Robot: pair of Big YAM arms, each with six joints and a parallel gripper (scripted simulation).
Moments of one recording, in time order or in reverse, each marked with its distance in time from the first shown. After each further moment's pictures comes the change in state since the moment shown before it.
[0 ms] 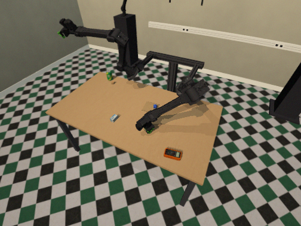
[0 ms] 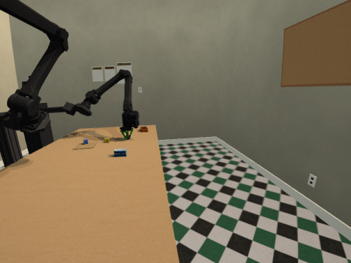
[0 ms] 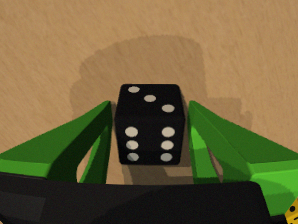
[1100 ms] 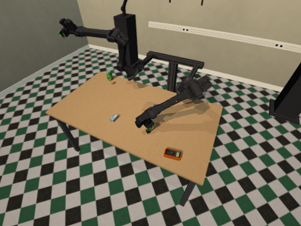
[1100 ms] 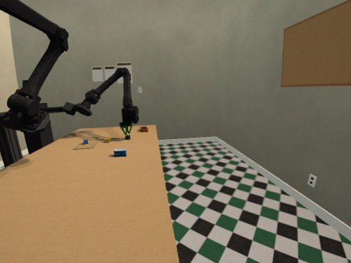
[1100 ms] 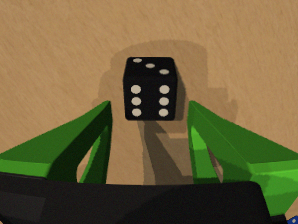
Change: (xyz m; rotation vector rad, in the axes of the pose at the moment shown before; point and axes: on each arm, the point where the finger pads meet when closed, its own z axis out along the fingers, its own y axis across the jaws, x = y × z) left arm 0.000 0.000 -0.036 -0.001 -0.003 0.002; right arm 0.000 0.000 0.000 0.000 0.000 0.000
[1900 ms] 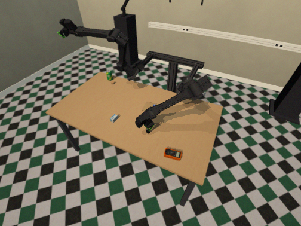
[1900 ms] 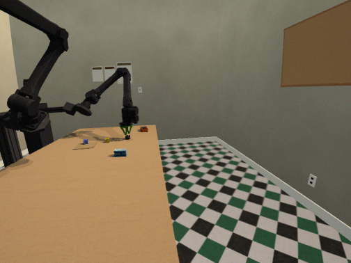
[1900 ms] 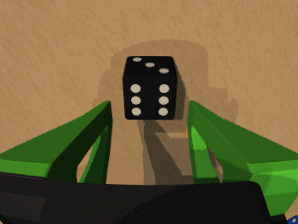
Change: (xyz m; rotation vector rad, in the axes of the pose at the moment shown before) left arm 0.001 0.000 0.000 0.000 0.001 0.001; right arm 0.000 0.000 0.000 0.000 0.000 0.000
